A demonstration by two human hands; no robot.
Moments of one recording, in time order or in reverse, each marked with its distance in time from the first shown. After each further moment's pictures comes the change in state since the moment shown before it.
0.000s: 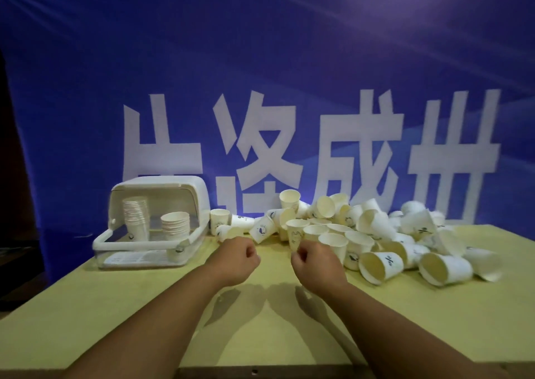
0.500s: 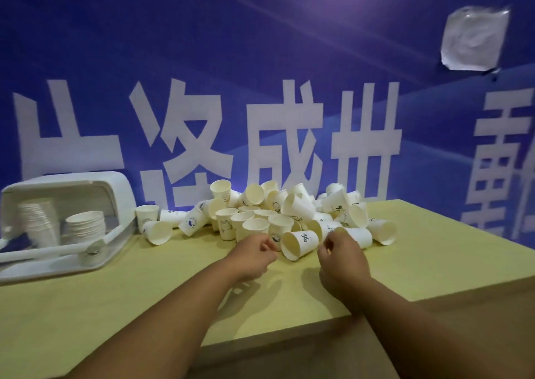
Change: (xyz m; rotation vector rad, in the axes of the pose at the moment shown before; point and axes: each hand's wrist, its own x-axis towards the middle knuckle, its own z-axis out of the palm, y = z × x) left_hand -0.001 0.147 0.116 -0.325 -0.263 0.111; right_hand -0.047 0.168 -0.112 -0.096 0.284 0.231
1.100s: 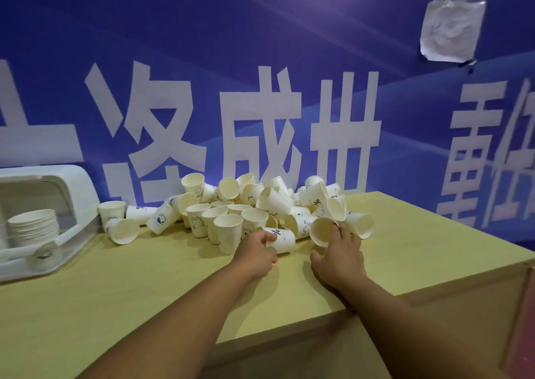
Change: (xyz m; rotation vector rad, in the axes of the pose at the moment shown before) left_hand 0.044 0.019 0.075 -0.314 0.107 -0.120; right_hand 0.022 0.056 -0.003 -0.233 -0.128 0.091
